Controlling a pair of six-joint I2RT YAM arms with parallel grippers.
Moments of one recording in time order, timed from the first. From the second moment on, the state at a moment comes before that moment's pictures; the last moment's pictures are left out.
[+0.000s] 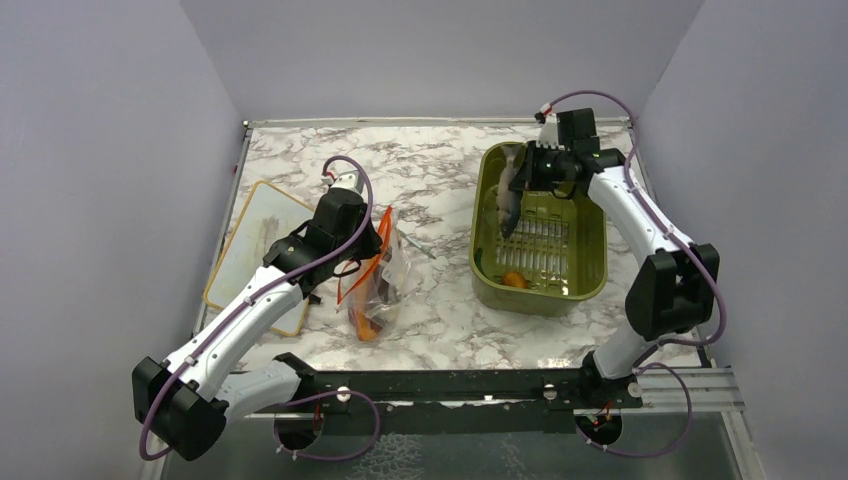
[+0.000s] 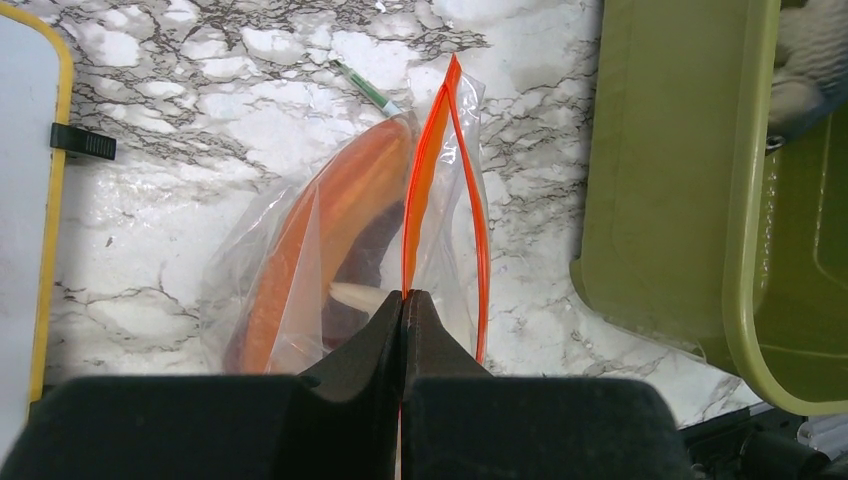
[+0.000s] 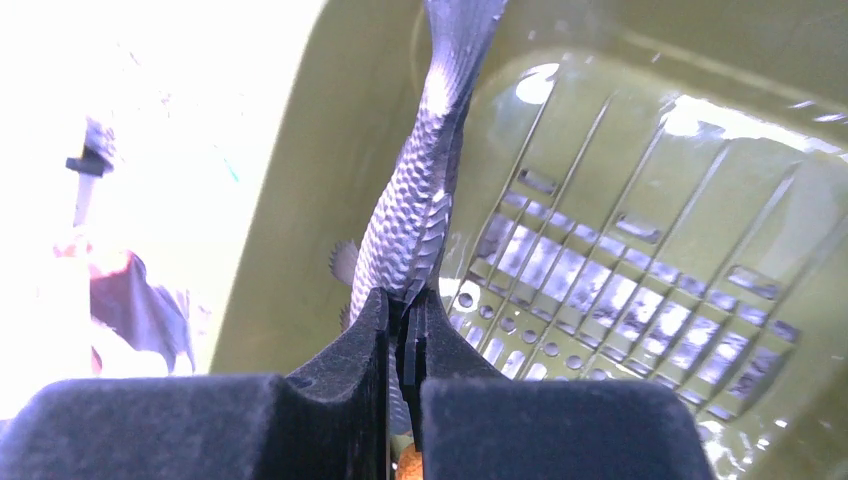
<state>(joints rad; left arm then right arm) -0.57 1.06 0.95 -0.58 -0.12 -0.59 0.20 1.68 1.44 -0.60 -0.35 0.21</state>
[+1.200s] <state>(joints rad) -0.57 0.94 1.04 -0.51 -0.08 -0.72 0.56 1.26 1.24 -0.08 -0.28 0.38</state>
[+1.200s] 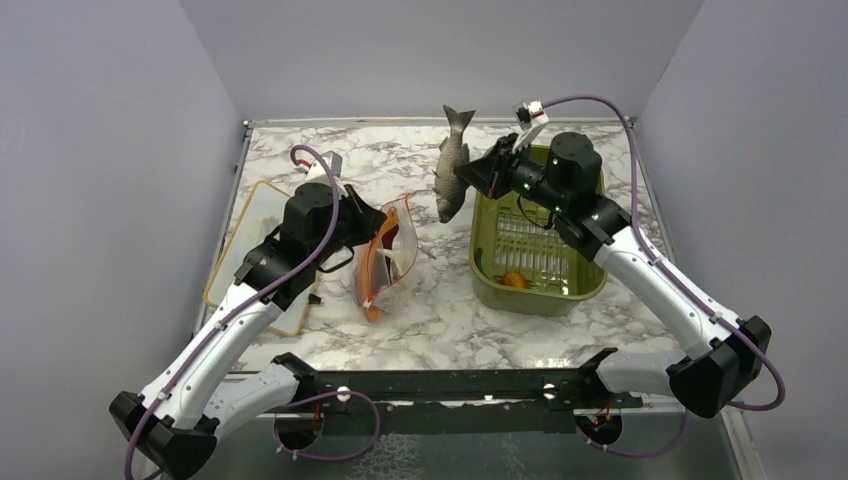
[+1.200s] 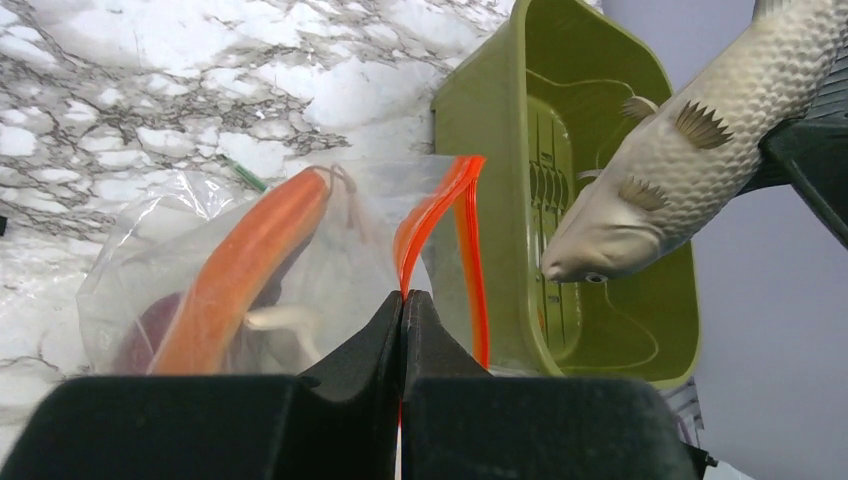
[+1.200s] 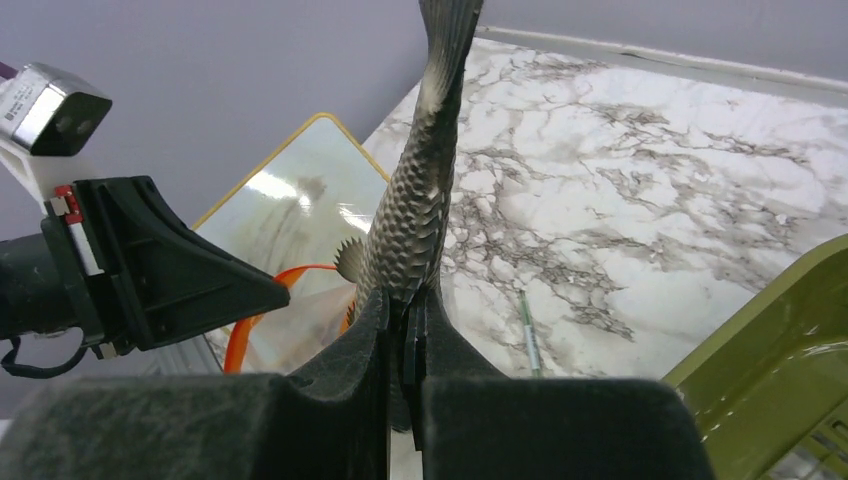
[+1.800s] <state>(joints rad) -0.57 0.83 0.87 -0.32 0.01 -0.75 0.72 1.12 0.95 0.37 -0.24 0.45</state>
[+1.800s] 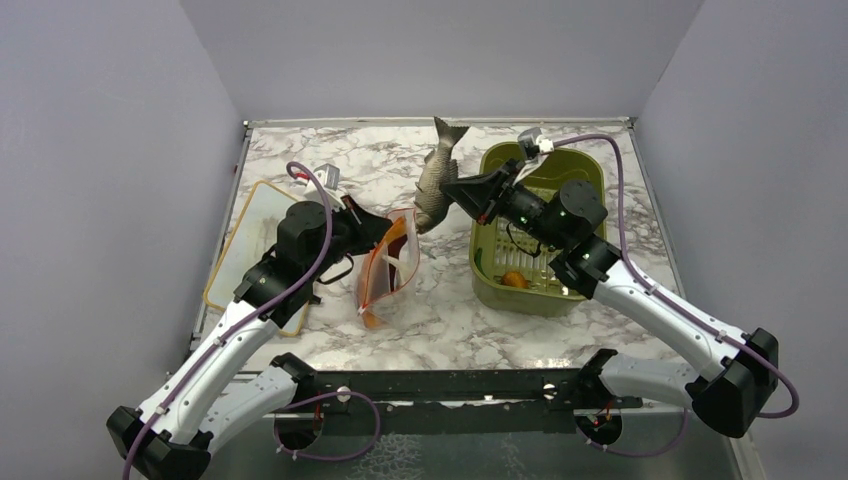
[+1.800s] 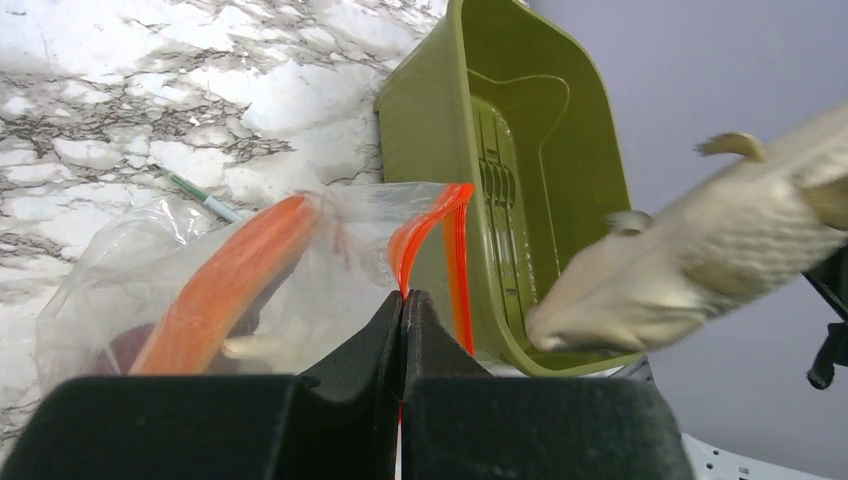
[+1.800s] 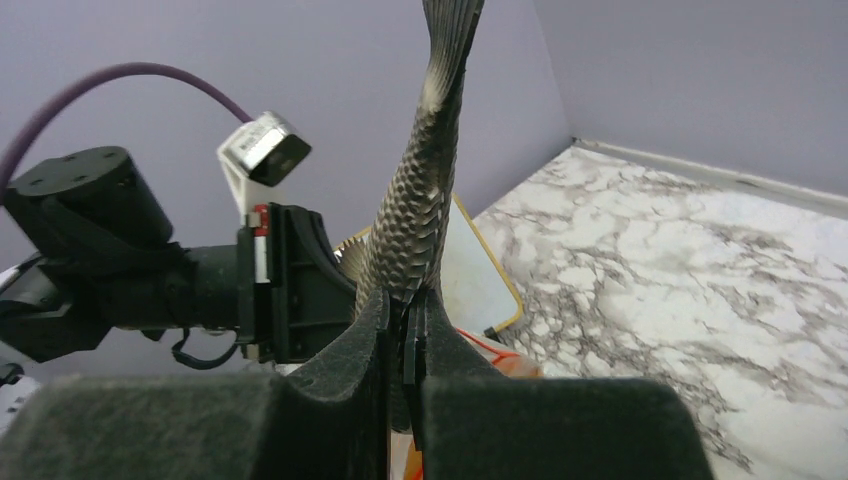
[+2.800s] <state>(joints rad) -0.57 0.90 0.94 -0.35 0.05 -0.80 1.01 1.22 1.00 0.30 0.23 0.45</state>
